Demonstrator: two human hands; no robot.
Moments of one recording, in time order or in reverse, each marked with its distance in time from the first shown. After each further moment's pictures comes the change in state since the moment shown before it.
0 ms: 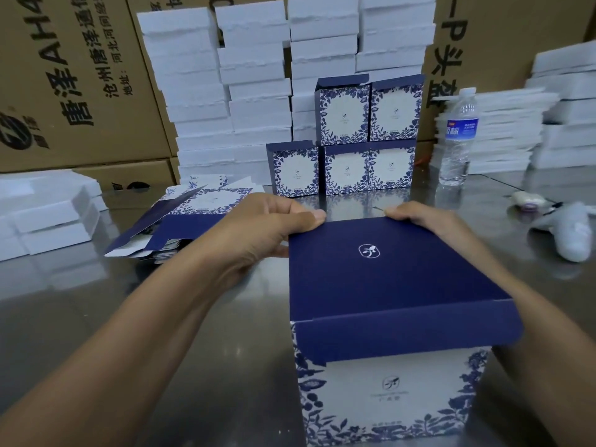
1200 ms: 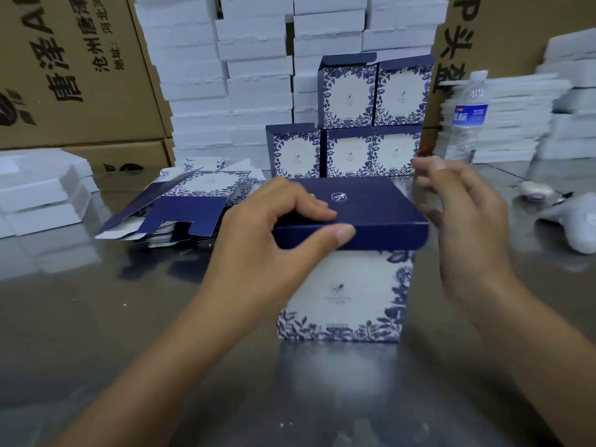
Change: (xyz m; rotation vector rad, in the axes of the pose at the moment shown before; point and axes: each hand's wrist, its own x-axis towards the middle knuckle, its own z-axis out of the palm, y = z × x) left_hand -0.032 -0.025 0.017 0.370 0.345 0.542; right_hand -0.005 0.019 0.015 0.071 0.365 -0.506
